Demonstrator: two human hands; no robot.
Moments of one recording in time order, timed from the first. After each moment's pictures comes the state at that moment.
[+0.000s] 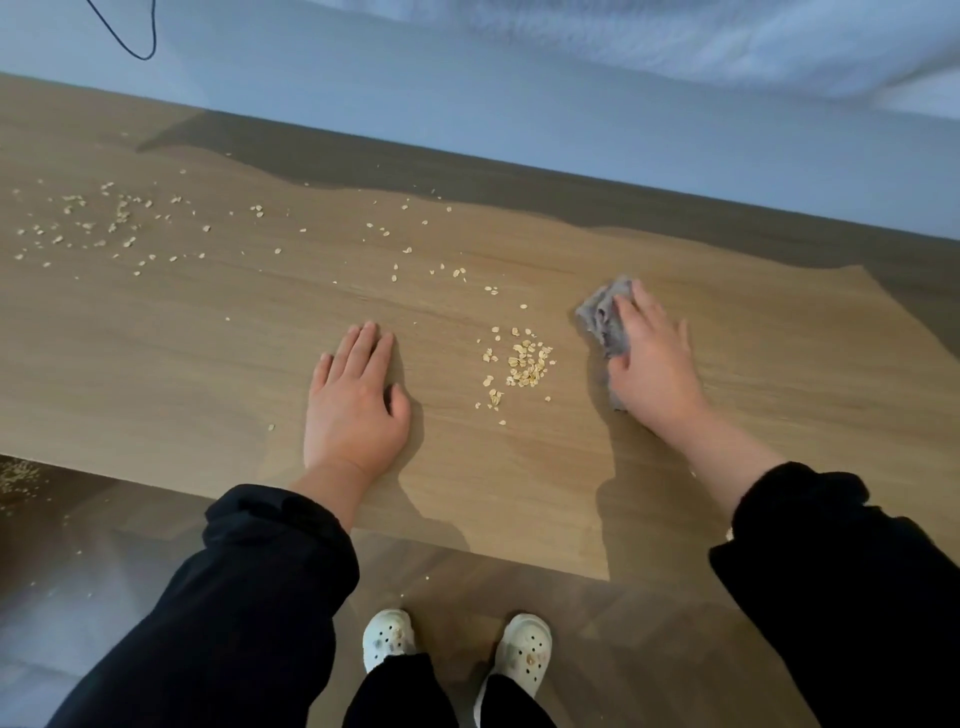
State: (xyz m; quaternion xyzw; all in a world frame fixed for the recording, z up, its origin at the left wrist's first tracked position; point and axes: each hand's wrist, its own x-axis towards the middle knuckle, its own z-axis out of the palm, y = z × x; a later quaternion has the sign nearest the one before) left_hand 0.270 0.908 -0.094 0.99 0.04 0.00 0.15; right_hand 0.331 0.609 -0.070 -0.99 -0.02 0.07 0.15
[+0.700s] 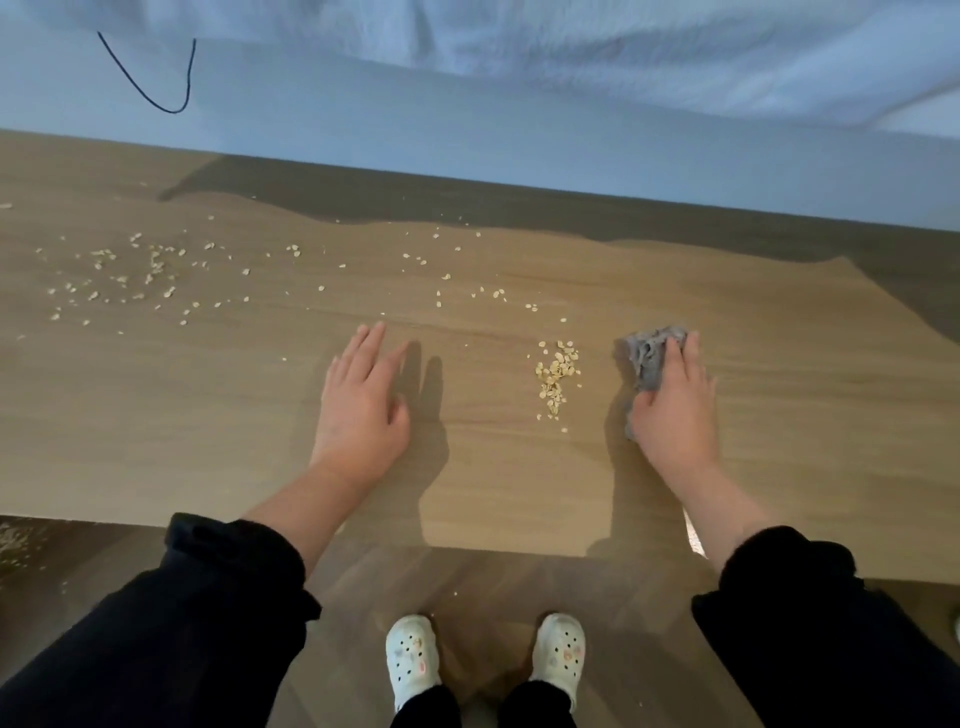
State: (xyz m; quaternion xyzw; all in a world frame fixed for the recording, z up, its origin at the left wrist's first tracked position) left_hand 0.287 0.983 -0.070 0.96 -0.07 0.01 0.27; right_hand 0.282 0.667 -0.073 -0.97 0.18 0.02 0.17
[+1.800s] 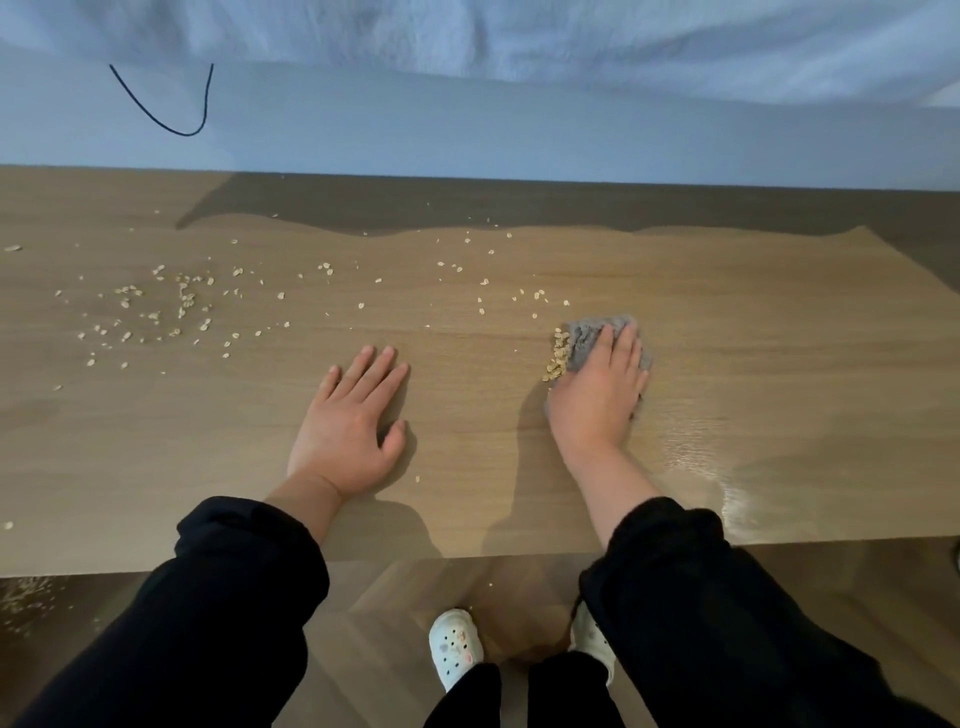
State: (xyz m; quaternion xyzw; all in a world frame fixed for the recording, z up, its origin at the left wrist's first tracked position) left_hand 0.316 1.076 -0.094 0.97 -0.21 -0.06 0.14; right_hand 0.307 0.819 -0.083 -0.94 0.29 -0.01 0.18
